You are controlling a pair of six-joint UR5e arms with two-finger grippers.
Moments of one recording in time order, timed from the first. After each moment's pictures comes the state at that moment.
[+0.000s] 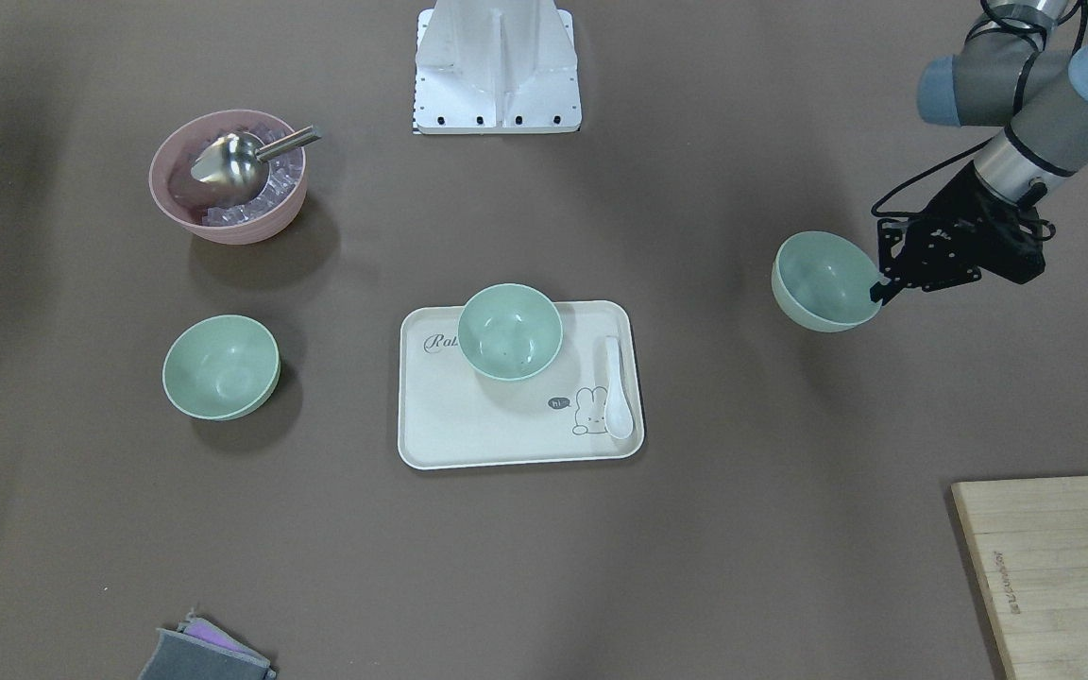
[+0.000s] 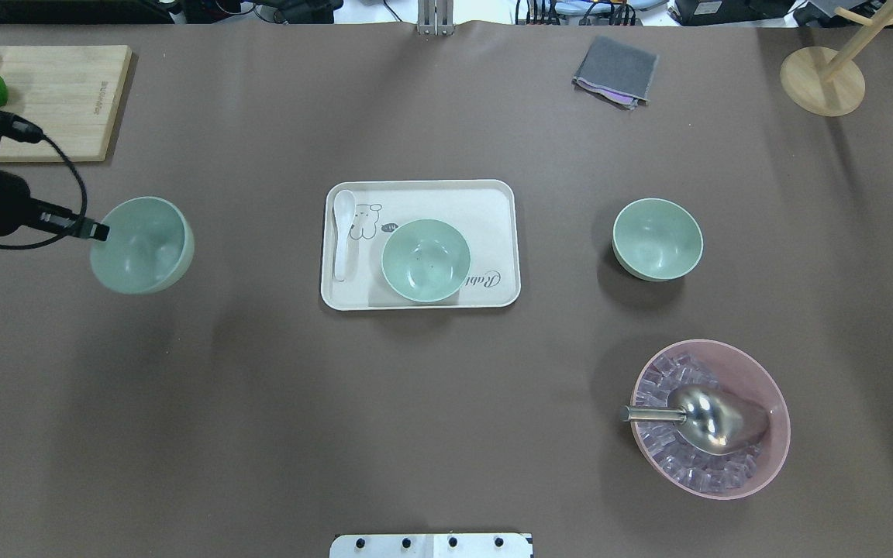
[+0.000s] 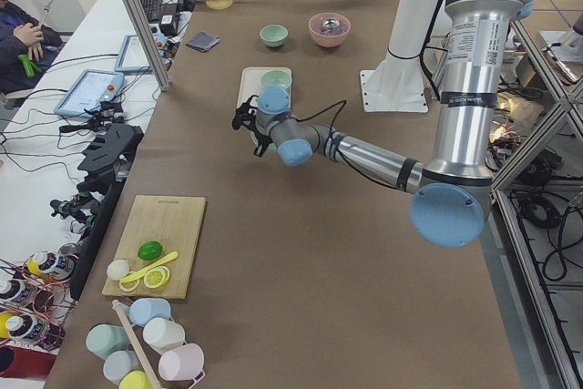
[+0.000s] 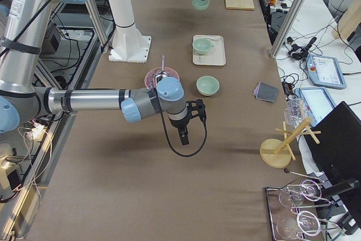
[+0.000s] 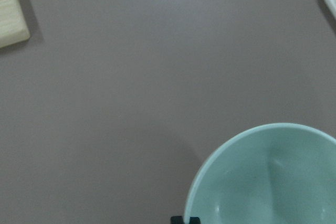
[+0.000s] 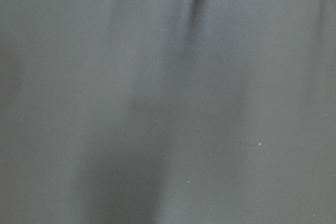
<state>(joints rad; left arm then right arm) -0.98 -1.69 -1.79 -2.18 -2.22 -0.74 1.43 -1.90 1.93 -1.23 2.30 0.15</state>
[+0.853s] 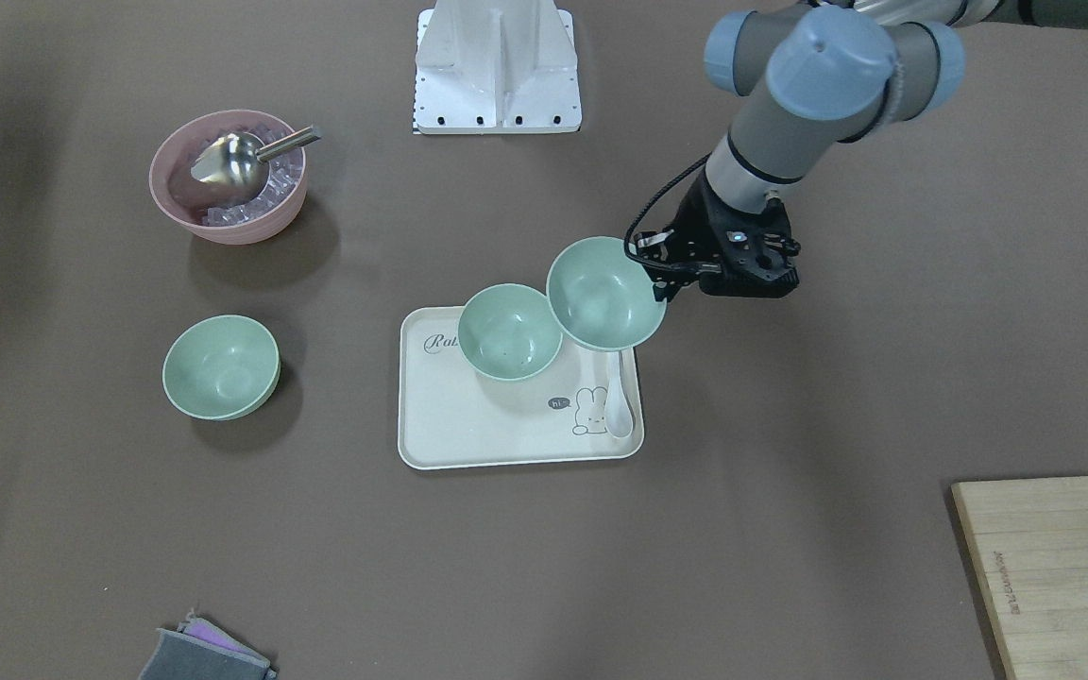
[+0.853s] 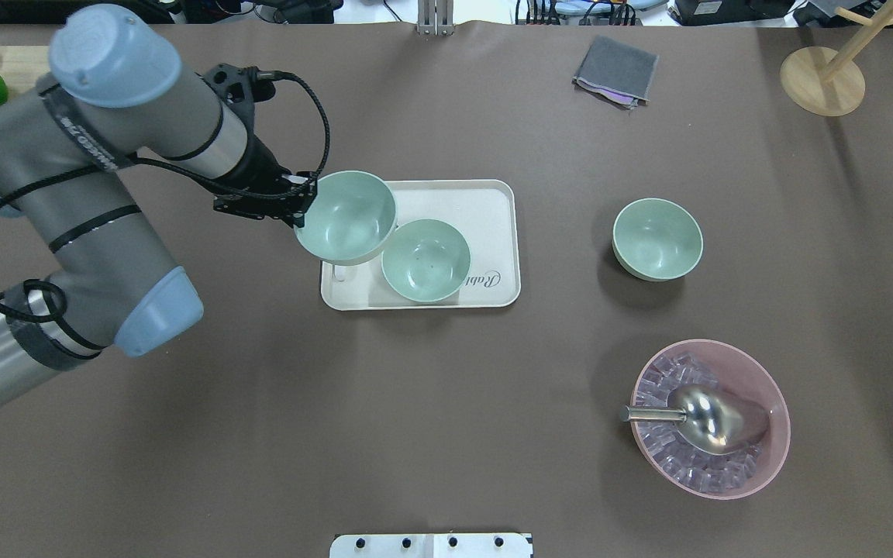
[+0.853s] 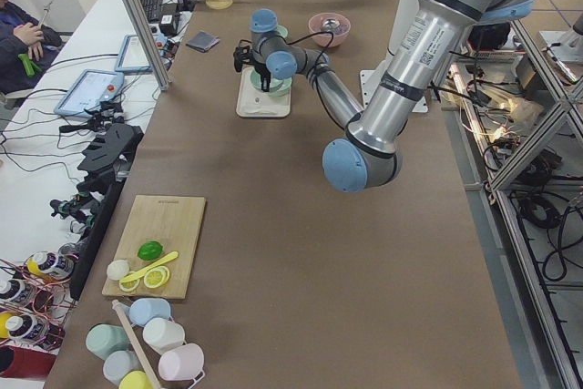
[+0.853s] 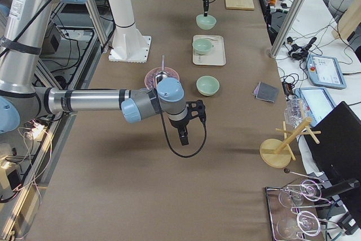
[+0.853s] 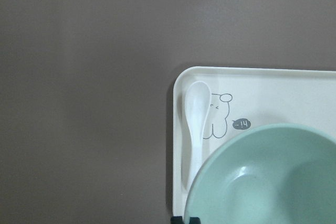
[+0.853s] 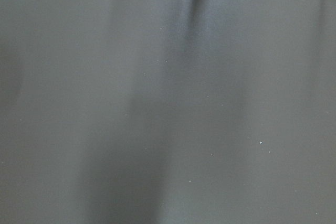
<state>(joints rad) -0.75 -2.17 -1.77 -1.65 -2.10 -1.19 1.43 -1.90 1.93 -1.23 2.31 0.16</state>
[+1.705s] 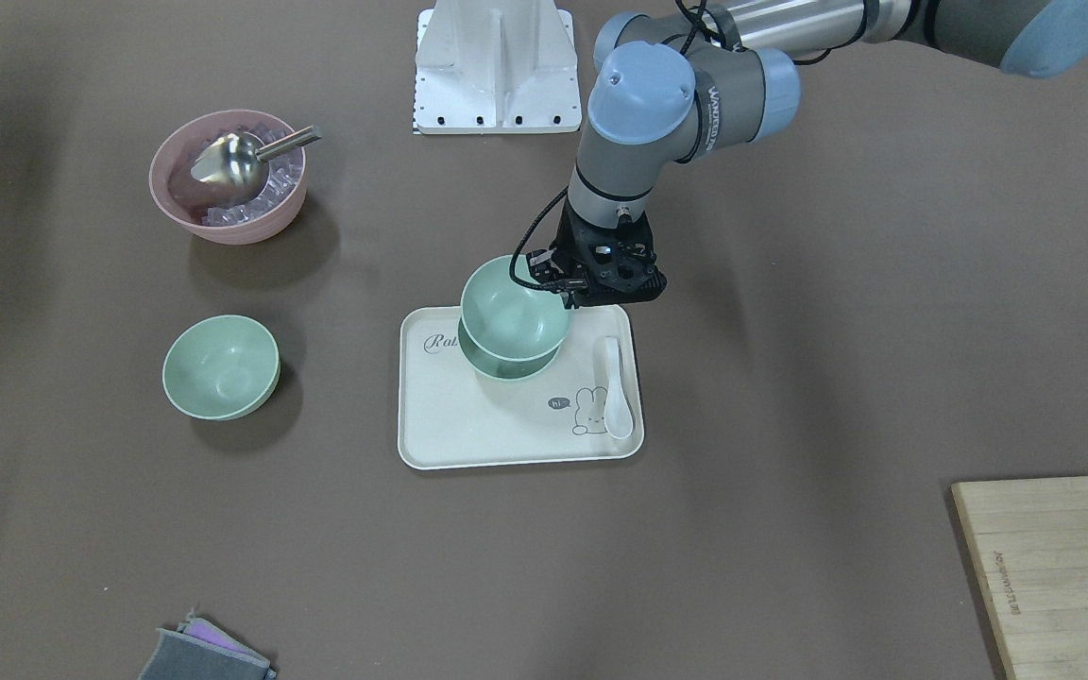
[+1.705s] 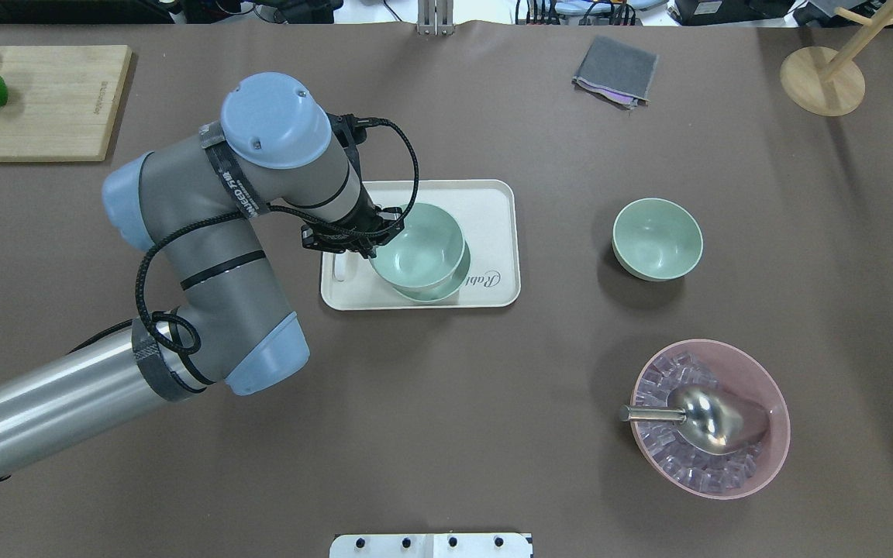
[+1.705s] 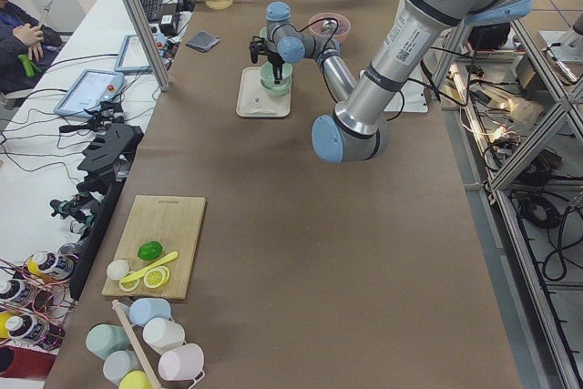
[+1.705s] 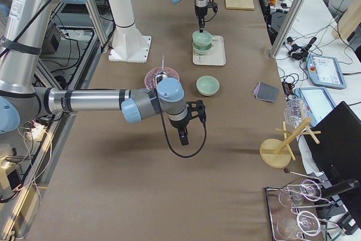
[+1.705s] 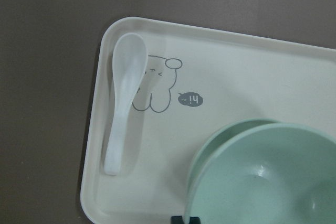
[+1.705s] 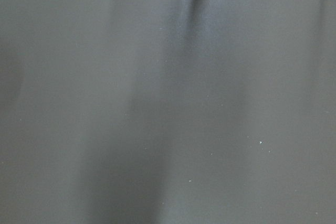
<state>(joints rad) -0.61 -2.31 -1.61 -1.65 -1.96 -1.32 1.43 -1.90 1.93 -1.24 2.31 0.16</state>
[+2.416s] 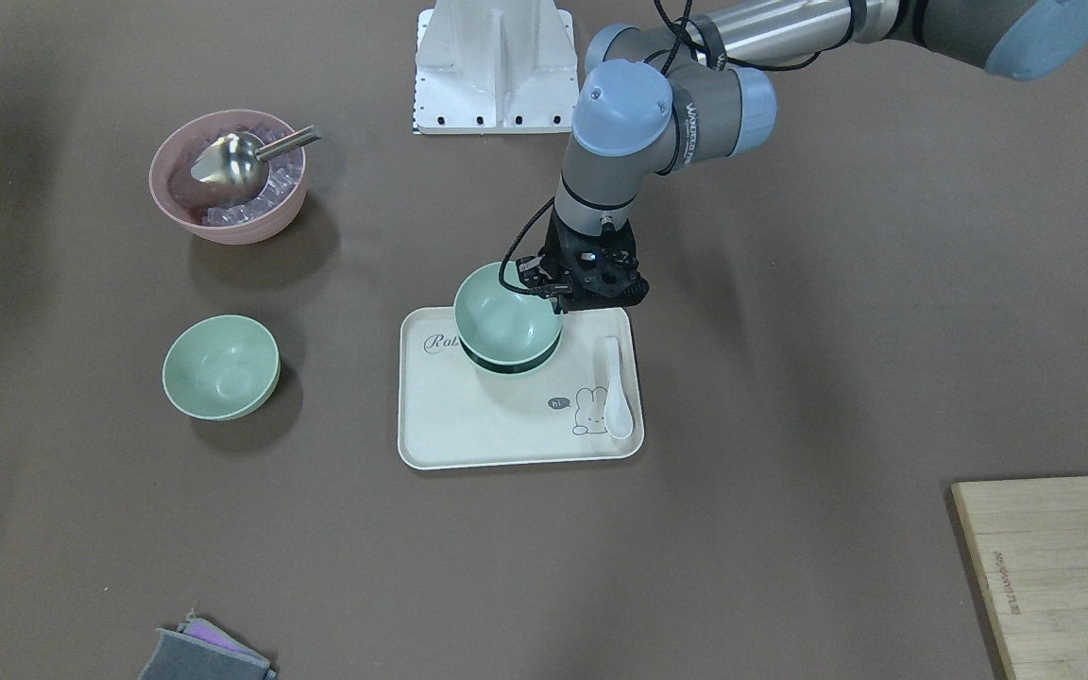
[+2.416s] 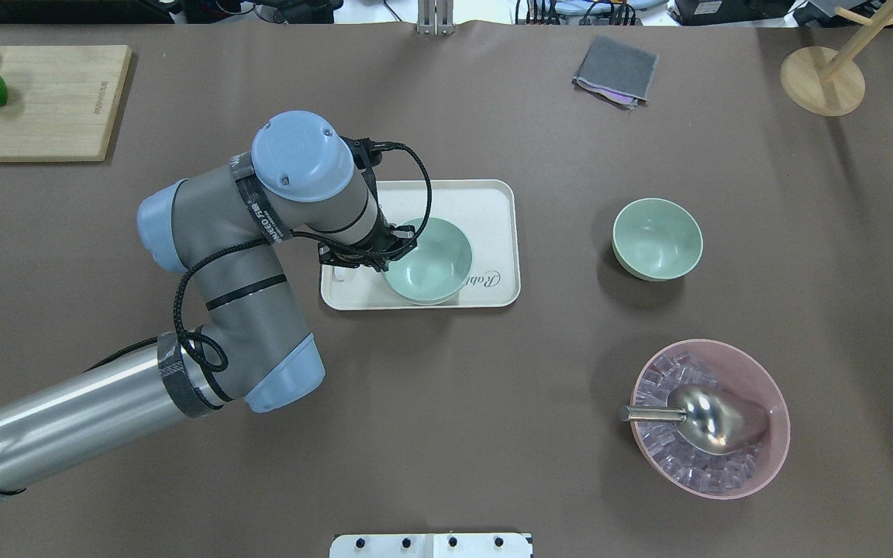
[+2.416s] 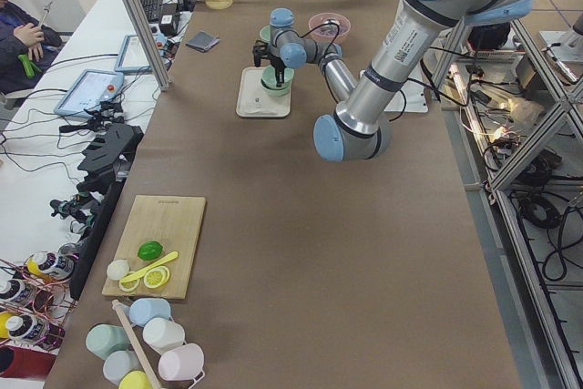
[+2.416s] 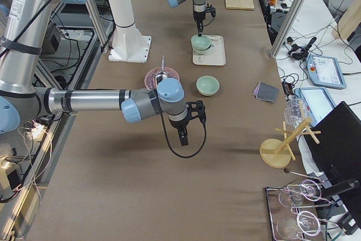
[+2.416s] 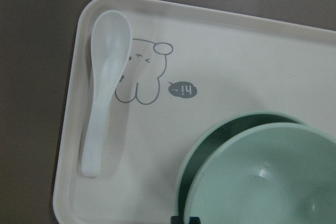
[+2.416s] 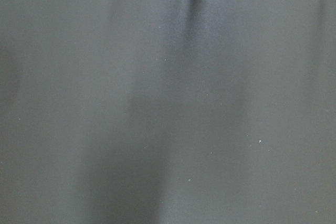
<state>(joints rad) -0.58 -2.31 -1.58 -1.70 -1.93 -1.34 1.43 -1.90 1.93 -1.24 2.31 0.15</state>
